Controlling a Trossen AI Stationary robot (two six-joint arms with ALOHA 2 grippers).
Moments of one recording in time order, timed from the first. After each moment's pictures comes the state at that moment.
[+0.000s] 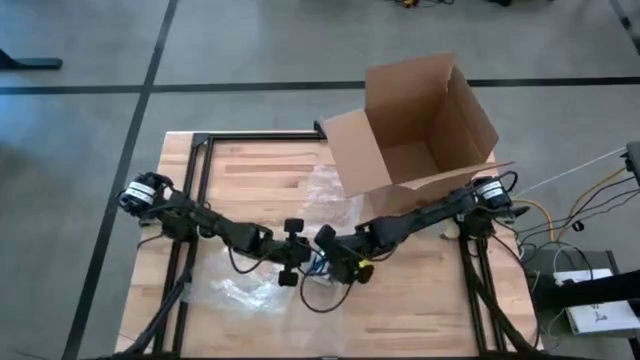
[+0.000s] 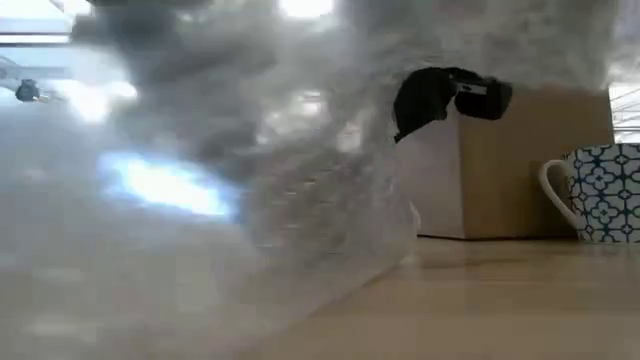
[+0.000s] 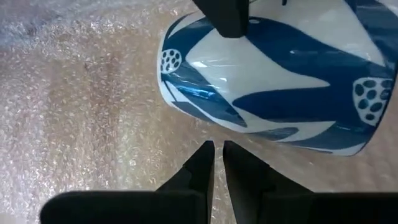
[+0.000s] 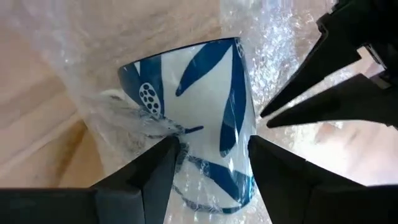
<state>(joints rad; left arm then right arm) -0.32 1.66 0.90 -0.13 -0.32 -0.05 0.23 1.94 1.37 -0.49 0.01 -0.71</state>
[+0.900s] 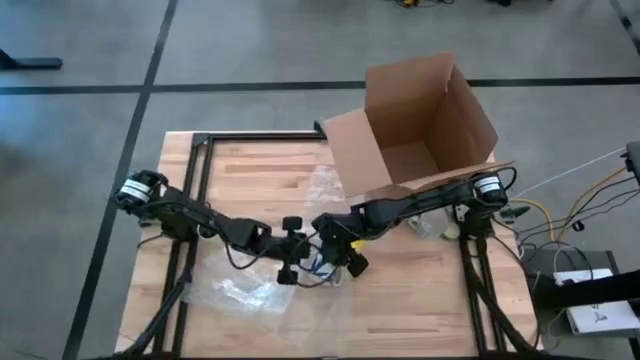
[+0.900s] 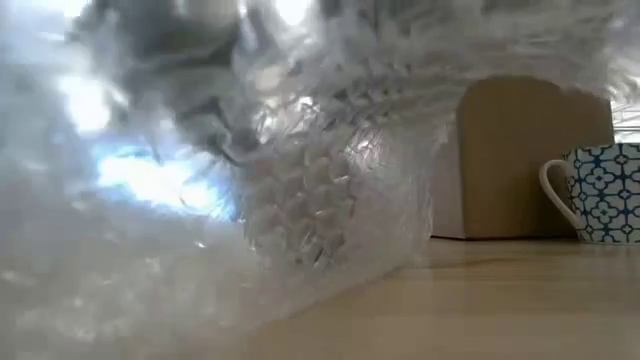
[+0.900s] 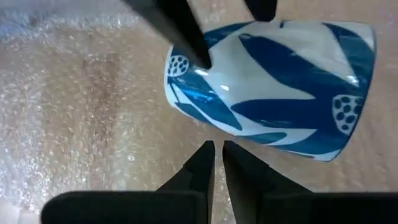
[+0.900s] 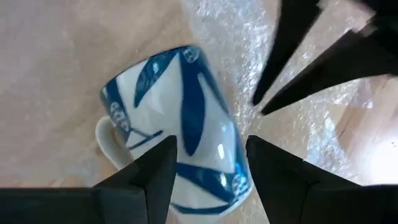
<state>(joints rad) -0.31 1.61 0.92 -0.19 -0.28 -0.11 0.13 1.95 1.42 -0.58 -0.18 -0.54</state>
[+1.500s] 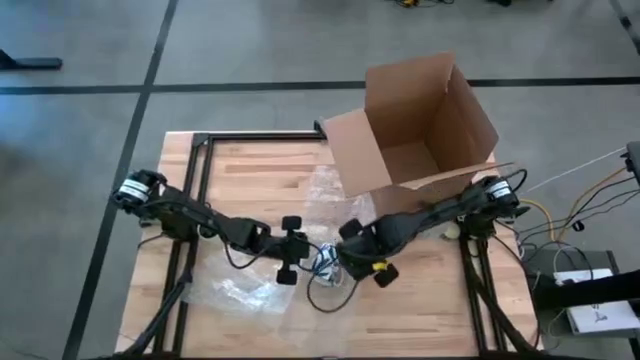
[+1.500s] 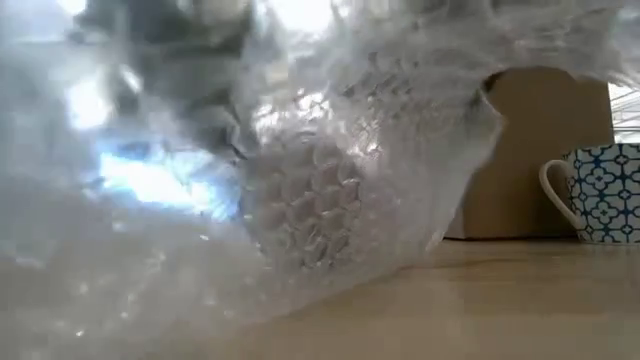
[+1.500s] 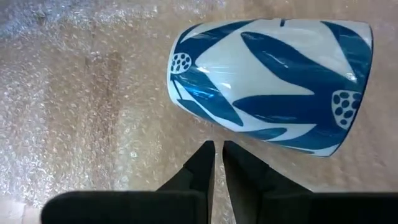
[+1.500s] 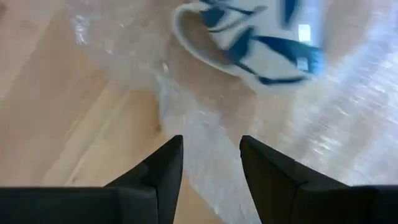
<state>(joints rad) -0.31 1.60 0.92 -0.20 -0.28 -0.10 0.30 1.90 1.48 -0.99 0.03 -0.36</state>
